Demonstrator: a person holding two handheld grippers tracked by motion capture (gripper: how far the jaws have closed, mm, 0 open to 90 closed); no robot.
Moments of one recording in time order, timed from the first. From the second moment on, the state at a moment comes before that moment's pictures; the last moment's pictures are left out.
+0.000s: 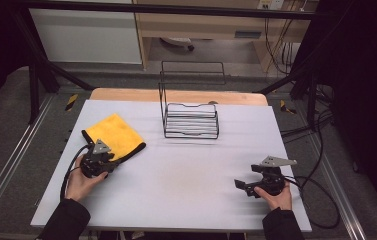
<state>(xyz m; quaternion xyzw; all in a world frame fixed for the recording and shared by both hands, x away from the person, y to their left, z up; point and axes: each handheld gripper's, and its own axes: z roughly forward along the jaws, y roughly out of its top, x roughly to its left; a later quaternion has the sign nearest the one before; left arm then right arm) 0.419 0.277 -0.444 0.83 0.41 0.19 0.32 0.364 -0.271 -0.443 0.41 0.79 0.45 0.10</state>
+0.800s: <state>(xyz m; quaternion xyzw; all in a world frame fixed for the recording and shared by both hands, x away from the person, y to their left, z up) 0.416 0.279 -0.424 0.81 0.43 0.15 0.36 0.365 -0.270 -0.443 0.41 0.79 0.45 0.09</state>
